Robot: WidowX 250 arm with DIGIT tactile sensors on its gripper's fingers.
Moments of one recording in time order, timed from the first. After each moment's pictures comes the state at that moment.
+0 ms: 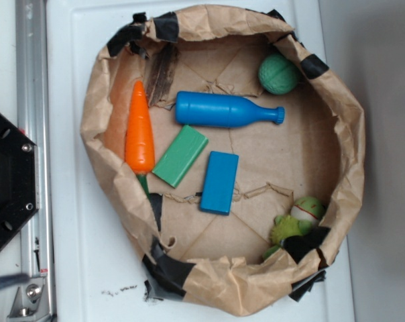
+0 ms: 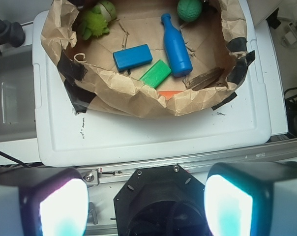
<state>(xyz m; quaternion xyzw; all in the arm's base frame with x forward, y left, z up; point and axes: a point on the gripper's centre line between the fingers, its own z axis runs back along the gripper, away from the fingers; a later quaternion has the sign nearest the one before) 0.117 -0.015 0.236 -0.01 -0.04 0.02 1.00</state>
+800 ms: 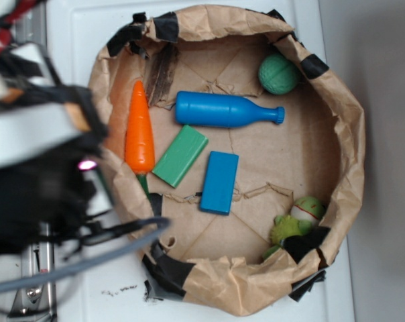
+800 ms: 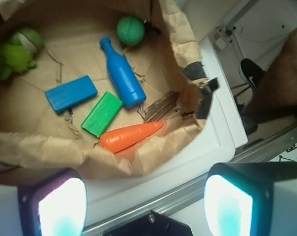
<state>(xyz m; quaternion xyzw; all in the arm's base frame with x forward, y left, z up) 0.180 -0.009 0.176 0.13 -0.05 0.11 0.98</state>
